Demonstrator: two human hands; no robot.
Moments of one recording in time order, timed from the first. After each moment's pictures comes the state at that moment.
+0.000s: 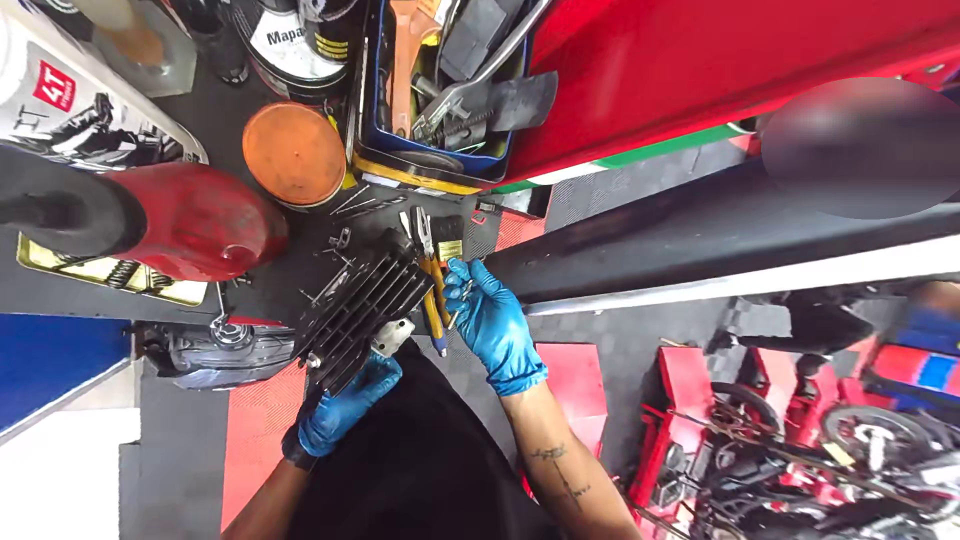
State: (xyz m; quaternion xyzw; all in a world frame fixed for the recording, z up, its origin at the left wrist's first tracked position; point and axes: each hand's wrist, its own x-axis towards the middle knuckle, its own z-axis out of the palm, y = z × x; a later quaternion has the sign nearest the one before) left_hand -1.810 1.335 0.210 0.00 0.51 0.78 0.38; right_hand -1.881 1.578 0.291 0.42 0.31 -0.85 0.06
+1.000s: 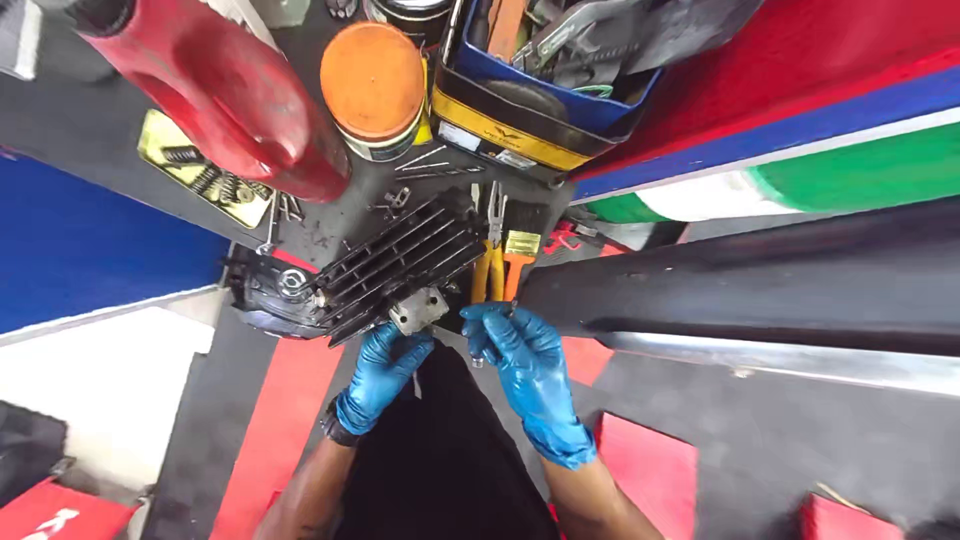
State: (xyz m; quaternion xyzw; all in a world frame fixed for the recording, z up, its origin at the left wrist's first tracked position) left_hand -1.783 1.389 0.196 -0.03 0.64 0.76 0.10; right_hand -1.820 1.587 0.258 0.09 0.60 -0.79 0.11
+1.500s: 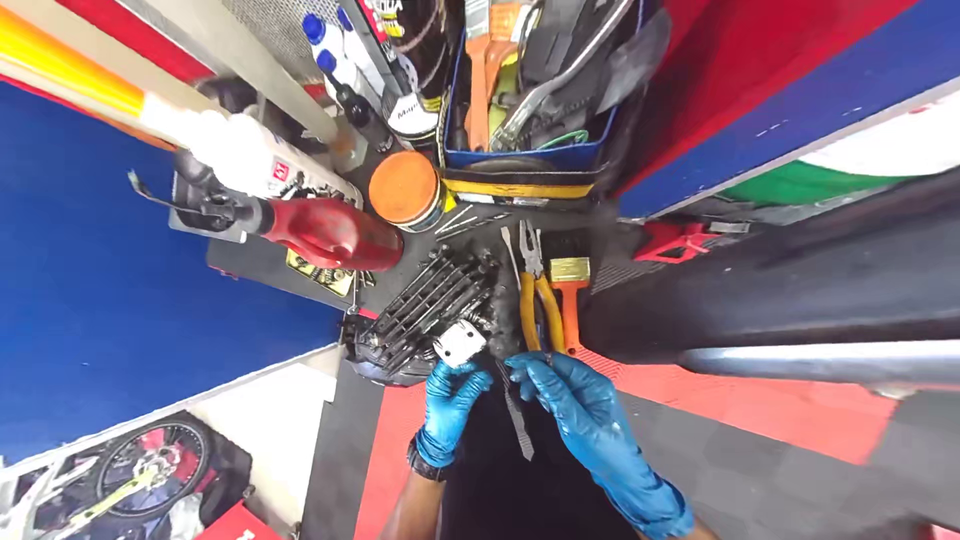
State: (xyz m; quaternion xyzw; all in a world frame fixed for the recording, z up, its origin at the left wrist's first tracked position) left_hand -1.777 1.400 0.193 -0.07 0.62 0.78 0.08; right_hand -1.788 1.586 0.238 0.08 0.60 -0.80 0.05
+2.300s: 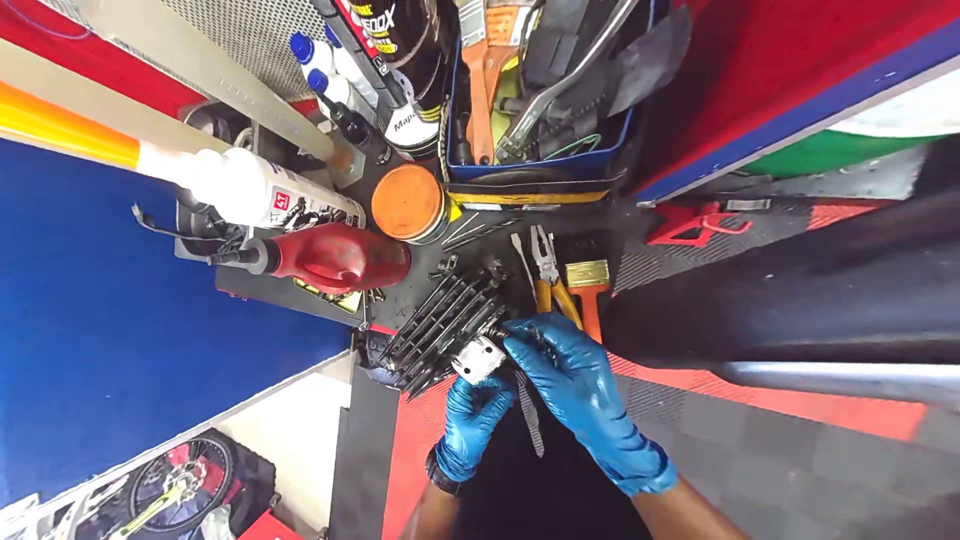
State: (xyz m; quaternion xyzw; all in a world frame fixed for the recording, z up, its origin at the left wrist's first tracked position) left_hand -1.780 1.393 0.194 -0.04 0.63 0.77 0.12; right_hand -1.842 1.557 0.233 0.08 0.70 -0.71 -0.03
